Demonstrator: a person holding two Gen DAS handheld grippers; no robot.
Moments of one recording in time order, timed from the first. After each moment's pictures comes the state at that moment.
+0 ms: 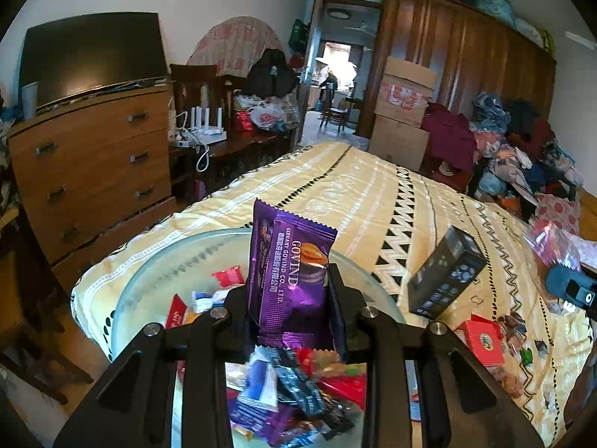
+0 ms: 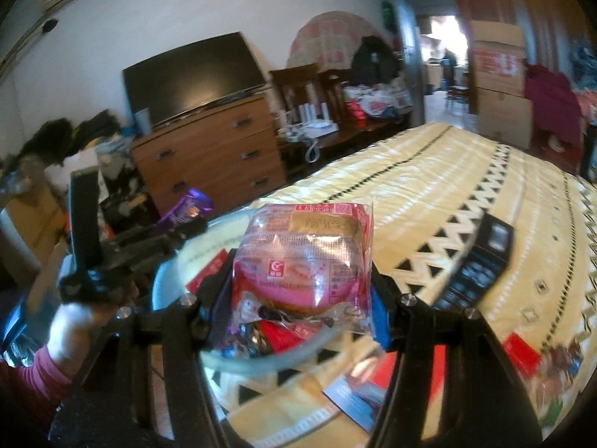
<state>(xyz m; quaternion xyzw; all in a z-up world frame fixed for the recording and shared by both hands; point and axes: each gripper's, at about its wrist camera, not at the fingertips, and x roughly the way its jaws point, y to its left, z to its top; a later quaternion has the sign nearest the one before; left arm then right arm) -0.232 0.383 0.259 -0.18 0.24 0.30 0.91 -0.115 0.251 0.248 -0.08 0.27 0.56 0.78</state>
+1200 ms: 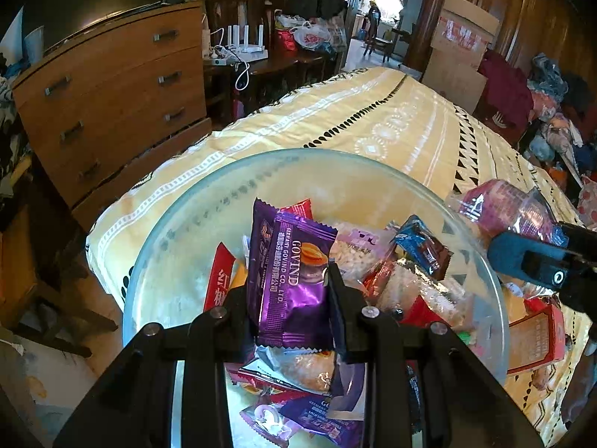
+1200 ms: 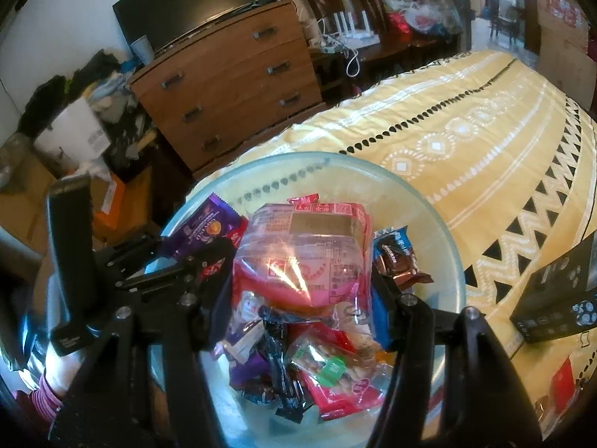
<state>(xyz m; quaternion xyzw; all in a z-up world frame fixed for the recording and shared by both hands) -0.202 0.466 0.184 -0.23 0.38 0.34 0.83 -0.097 0.423 0.179 -0.17 0.41 0.59 0.68</state>
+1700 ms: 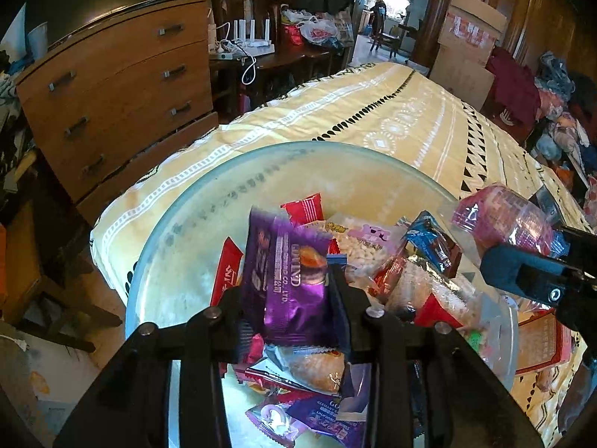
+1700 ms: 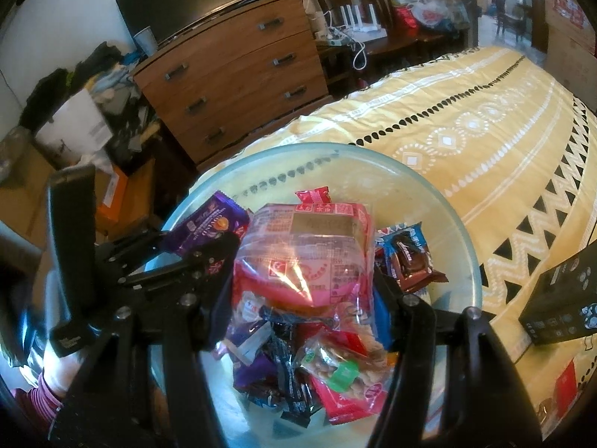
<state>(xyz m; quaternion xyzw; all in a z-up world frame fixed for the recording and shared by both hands) -0.202 0.469 0.181 -0.23 0.39 0.35 0.82 -0.103 0.435 0.170 -0.18 0.42 0.59 0.67</state>
